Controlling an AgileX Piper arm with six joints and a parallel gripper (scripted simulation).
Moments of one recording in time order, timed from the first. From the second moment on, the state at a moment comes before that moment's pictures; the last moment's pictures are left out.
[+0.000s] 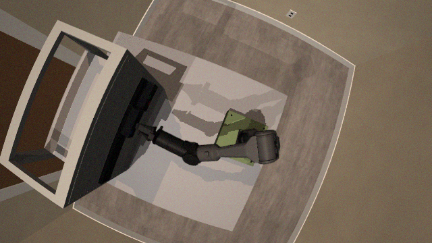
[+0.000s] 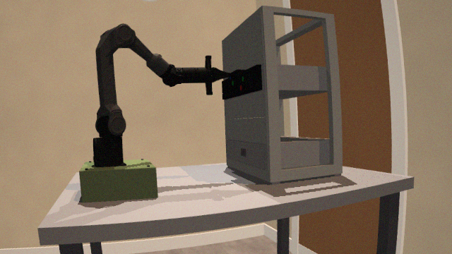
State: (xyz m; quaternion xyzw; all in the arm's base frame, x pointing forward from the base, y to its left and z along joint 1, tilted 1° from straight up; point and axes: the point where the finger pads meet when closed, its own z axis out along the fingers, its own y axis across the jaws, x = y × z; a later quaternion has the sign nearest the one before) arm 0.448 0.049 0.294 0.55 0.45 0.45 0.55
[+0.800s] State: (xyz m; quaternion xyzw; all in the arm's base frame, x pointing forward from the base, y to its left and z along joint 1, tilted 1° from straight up) arm 0.457 0.047 0.294 0.55 0.45 0.45 0.55
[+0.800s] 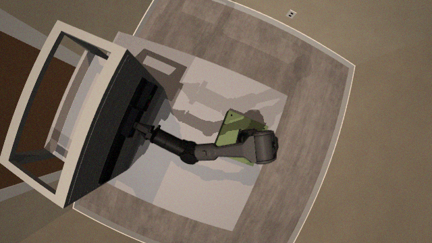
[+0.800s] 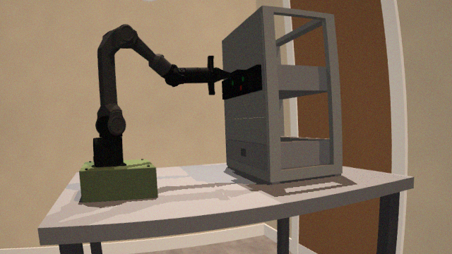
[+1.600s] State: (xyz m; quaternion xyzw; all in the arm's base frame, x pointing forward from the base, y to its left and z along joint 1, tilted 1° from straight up) arm 0.476 0.043 0.294 0.55 0.45 0.45 0.55
